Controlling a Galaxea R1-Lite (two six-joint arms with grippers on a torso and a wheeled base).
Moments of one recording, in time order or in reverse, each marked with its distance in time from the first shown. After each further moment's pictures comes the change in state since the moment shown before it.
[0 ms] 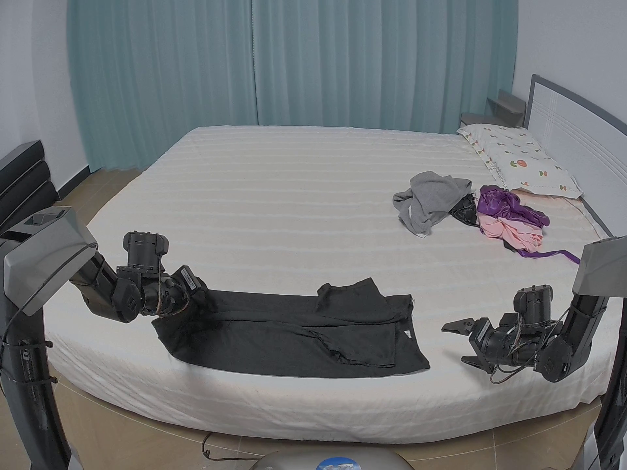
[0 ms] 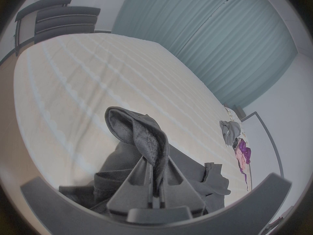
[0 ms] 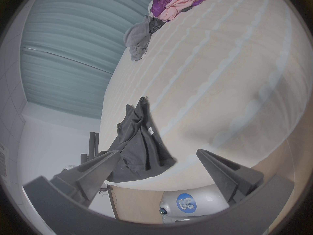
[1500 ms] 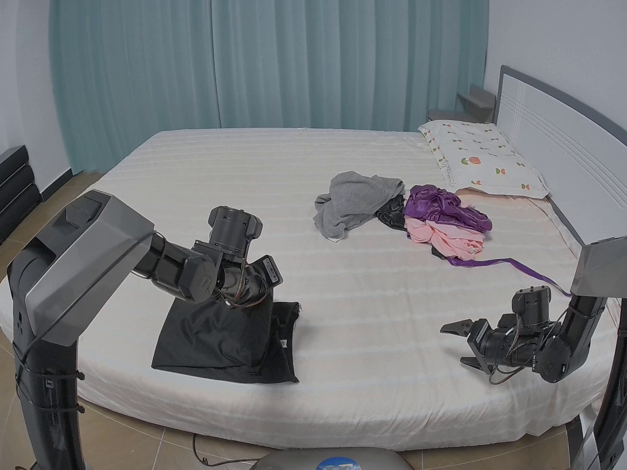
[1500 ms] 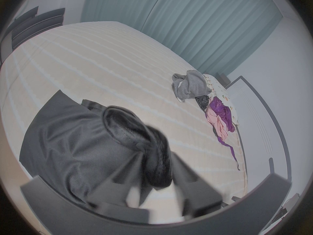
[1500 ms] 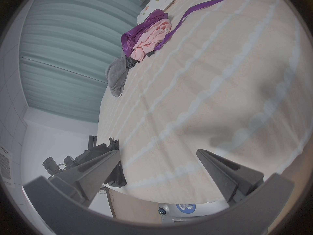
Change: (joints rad) left arm -0.329 0.032 -0.353 0.387 0.101 -0.048; right arm 0.011 0.010 -0.004 0.000 -0.003 -0.005
